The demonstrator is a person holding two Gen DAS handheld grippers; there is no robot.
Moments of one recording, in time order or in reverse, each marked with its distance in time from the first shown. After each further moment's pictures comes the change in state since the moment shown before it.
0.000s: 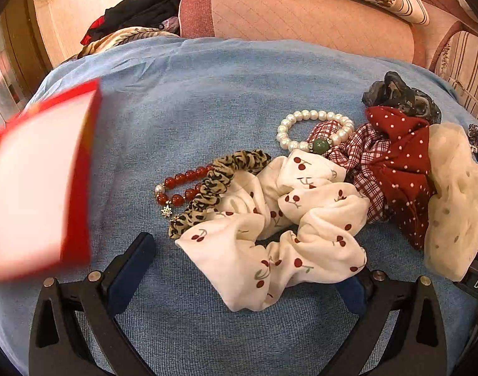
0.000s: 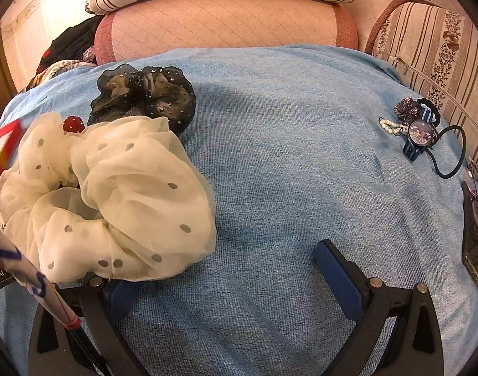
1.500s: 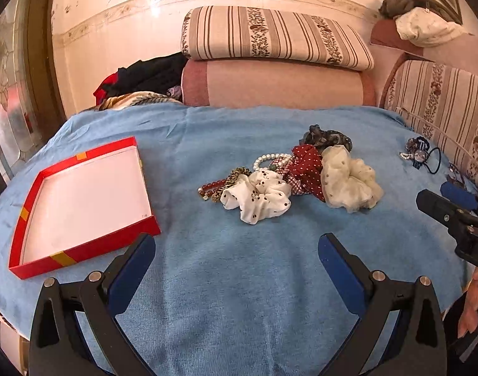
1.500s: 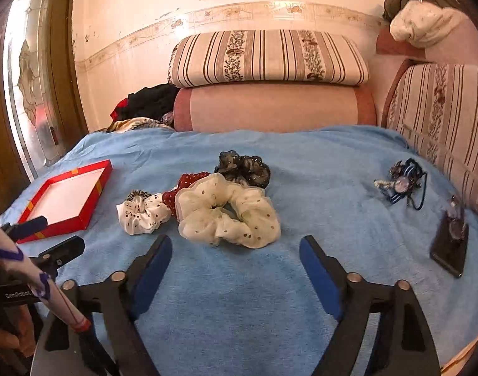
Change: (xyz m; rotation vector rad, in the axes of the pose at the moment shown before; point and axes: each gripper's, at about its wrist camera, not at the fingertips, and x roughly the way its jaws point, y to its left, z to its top) left arm -0.162 0.027 -0.087 0.044 -0.293 -0.084; right arm -0.154 0.003 -0.063 -0.059 -0.351 0.231
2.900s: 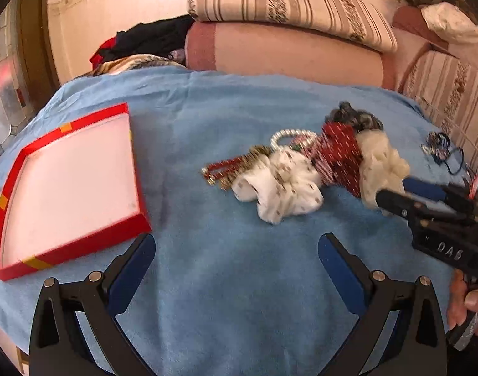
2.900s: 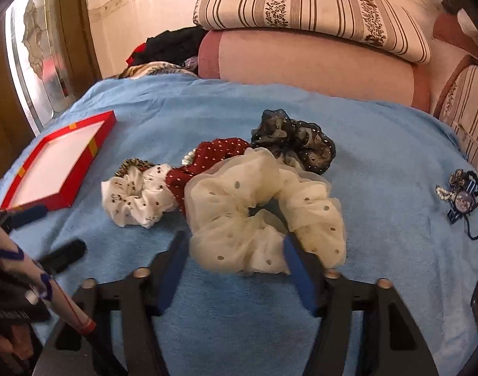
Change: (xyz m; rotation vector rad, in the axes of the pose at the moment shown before) left arm 0.064 0.022 0.012 -0.060 0.148 0.003; right arm 0.109 0.033 0.018 -0.139 0.229 0.073
